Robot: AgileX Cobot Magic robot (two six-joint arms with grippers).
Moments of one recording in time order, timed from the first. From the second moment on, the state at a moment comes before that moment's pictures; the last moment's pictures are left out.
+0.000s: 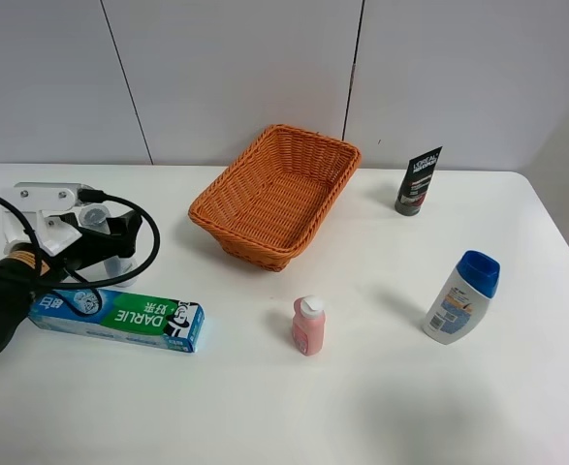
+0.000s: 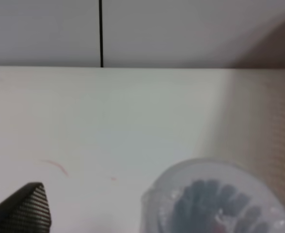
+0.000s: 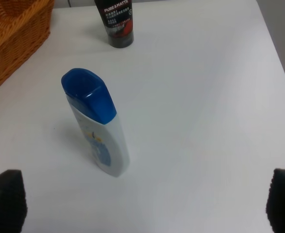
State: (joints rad) left arm -0.16 1.80 -0.33 0.02 -1.12 -0.18; right arm 0.00 0.00 -0.50 0.05 1.06 0.01
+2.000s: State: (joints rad) left arm -0.49 1.90 -0.94 0.34 -0.61 -0.37; right arm 0.00 0.00 -0.50 0.05 1.06 0.01
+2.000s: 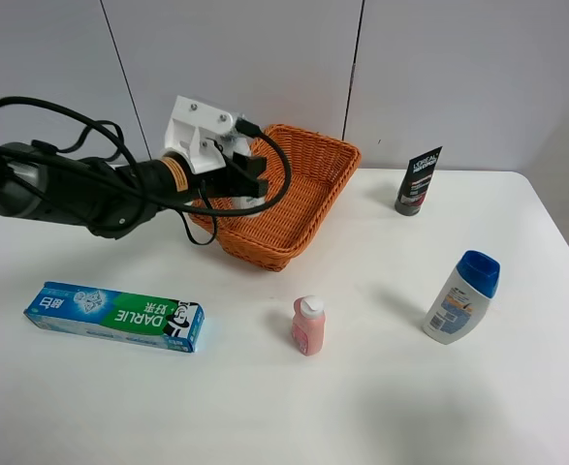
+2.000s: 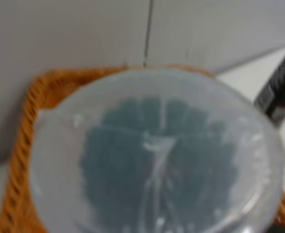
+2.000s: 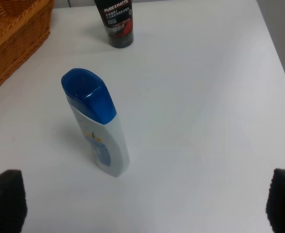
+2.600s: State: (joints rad) left arm -0.49 1.72 -0.95 0.28 -0.58 -0.49; right arm 0.00 0.00 -0.50 0.05 1.06 0.01
